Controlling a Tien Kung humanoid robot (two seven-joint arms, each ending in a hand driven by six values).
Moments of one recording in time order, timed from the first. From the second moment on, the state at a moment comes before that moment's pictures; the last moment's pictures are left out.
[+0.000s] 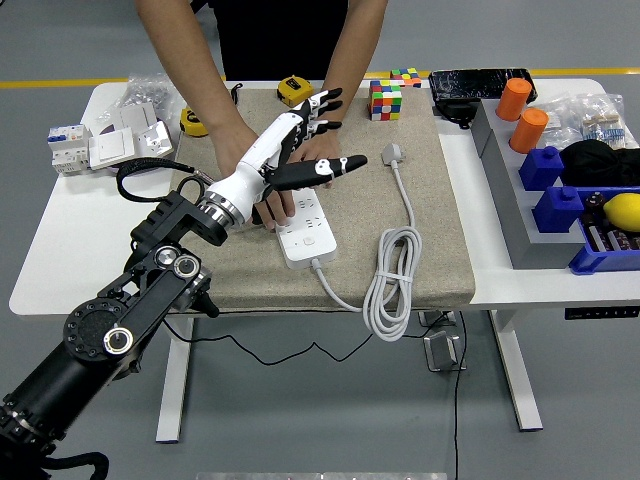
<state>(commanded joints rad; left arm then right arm) -0.53 0.00 -1.06 -1.18 1.25 0.03 -0.09 0.07 -0.21 1.46 0.18 -0.82 -0.07 0.07</state>
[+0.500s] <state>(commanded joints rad) -0.47 0.00 -1.19 -1.20 0.68 0.01 -0.13 0.06 -0.21 1.46 0.18 -0.81 -0.06 0.07</state>
